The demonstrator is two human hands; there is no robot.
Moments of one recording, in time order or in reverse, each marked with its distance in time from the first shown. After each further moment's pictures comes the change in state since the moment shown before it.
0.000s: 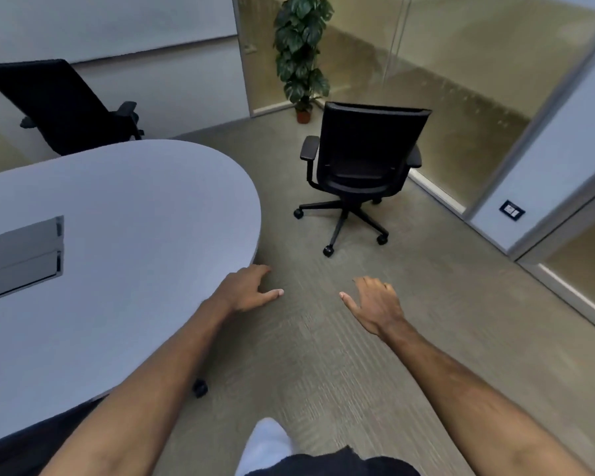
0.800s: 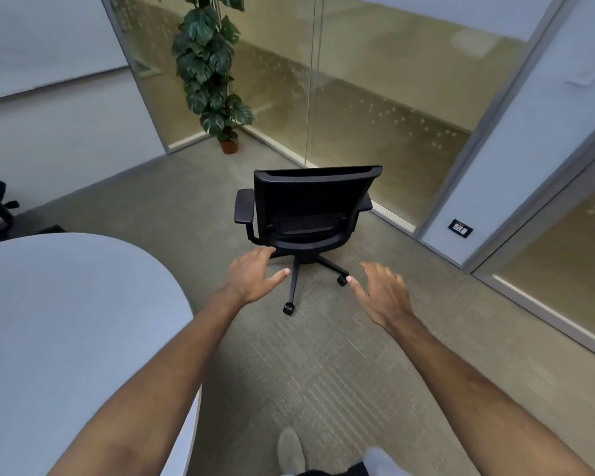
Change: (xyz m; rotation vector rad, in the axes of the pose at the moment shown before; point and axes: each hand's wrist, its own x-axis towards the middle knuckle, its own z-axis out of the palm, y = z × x) left_hand 0.441 0.068 -0.141 0.029 0.143 0.264; right_hand 0.323 0.134 -0.117 0.175 0.227 0.316
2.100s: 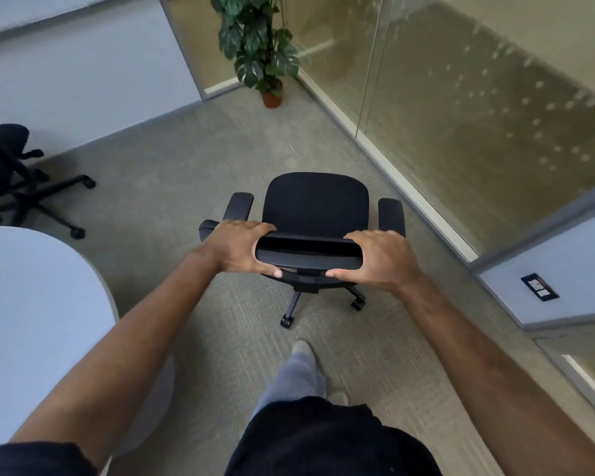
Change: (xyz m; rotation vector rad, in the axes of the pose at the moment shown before) left_hand 0.396 -0.016 -0.023 0.240 -0.226 -0.025; right_hand 0.481 0.096 -0.016 -0.053 -0.059 -0.578
